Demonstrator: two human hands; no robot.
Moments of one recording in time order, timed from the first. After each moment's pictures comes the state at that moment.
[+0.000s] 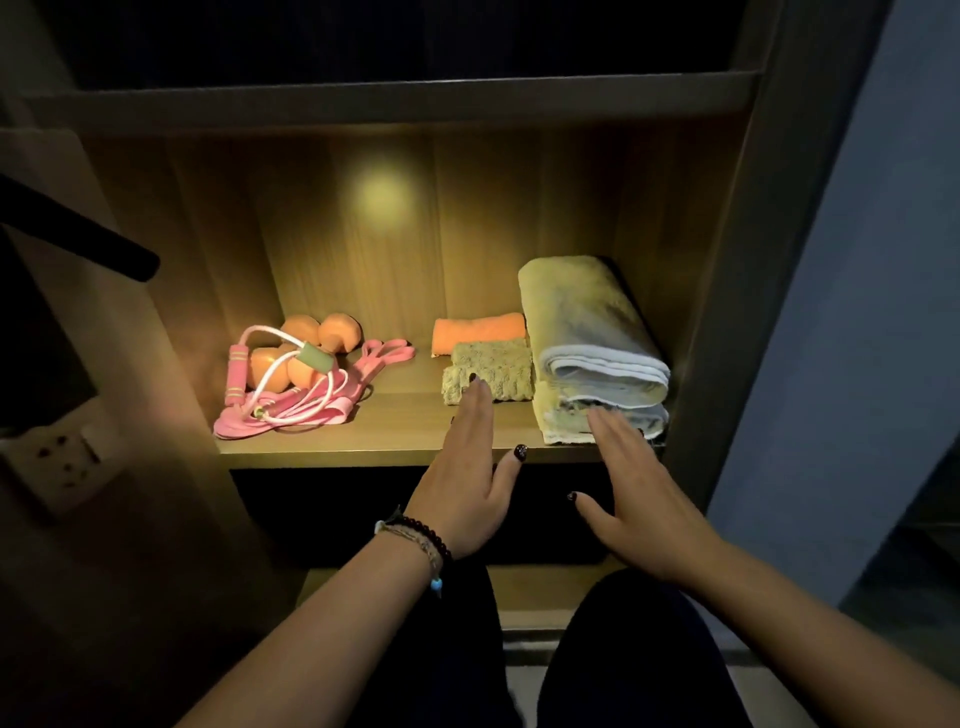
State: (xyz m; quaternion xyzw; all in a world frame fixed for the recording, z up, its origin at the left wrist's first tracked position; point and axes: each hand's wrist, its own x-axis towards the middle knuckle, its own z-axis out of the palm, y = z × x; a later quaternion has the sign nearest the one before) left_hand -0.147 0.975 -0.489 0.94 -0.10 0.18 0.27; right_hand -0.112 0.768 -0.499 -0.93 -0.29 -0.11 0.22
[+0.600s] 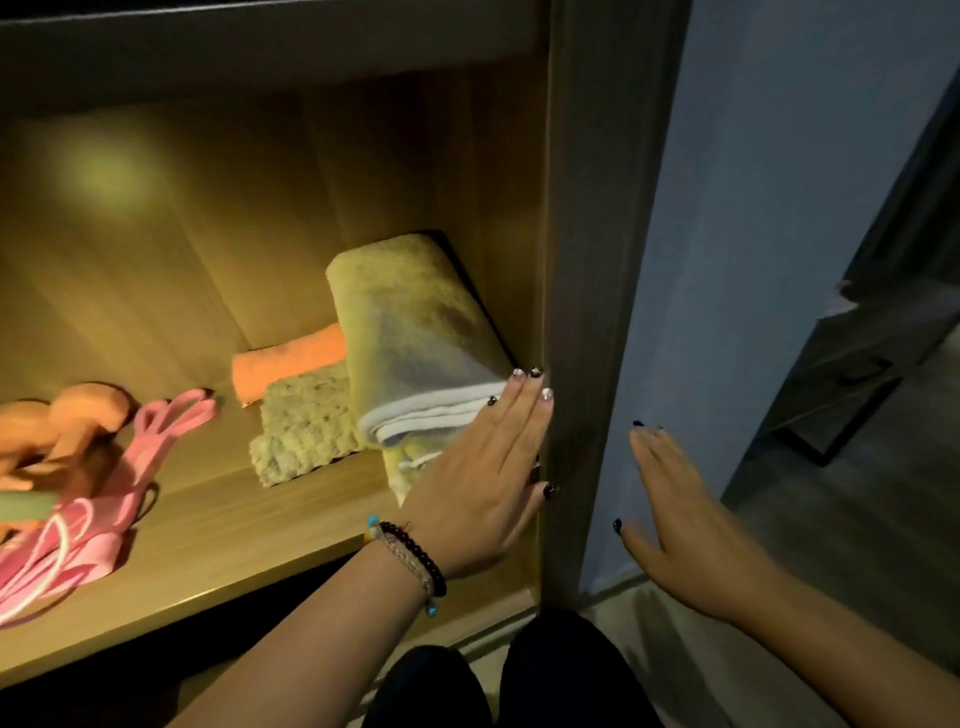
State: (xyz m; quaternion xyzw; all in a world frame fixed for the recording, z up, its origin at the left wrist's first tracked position) left_hand -0.002 0.858 -0.460 0.89 -0.41 0.19 0.04; right_hand -0.053 0.626 -0.506 -0.98 -0.06 -0.01 0.21
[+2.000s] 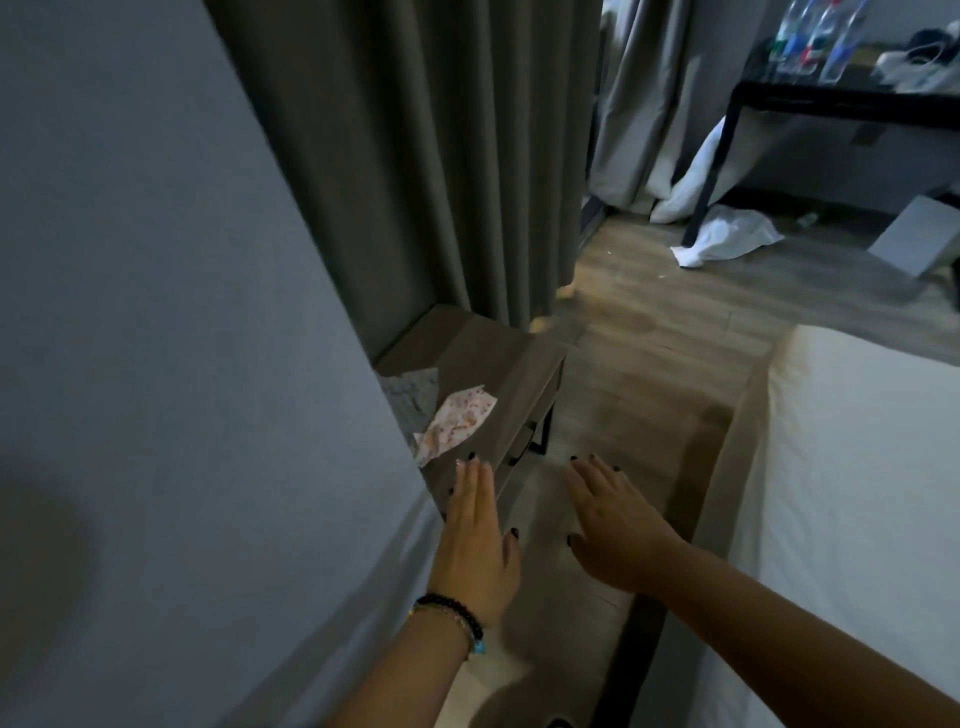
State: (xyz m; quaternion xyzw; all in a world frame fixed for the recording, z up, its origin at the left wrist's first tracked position) left_hand 0.118 0.400 -0.309 0.86 -0.41 -0.16 0.25; right_hand 0.010 0.248 -0.290 -0.95 0.22 0.14 0.13
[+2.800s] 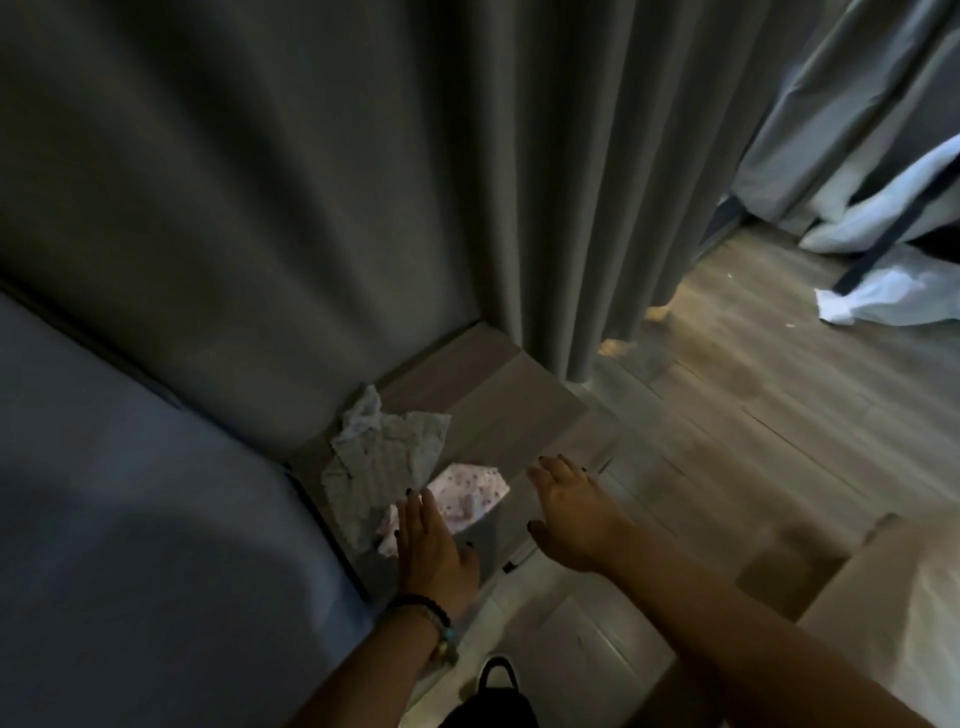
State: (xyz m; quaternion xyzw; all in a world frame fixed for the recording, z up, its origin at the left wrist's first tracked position) left_hand 0.291 0.217 -0.401 0.93 -0.05 -0.23 0.27; right_hand 0.256 0.035 -0.342 -0.95 0.08 0.23 0.18
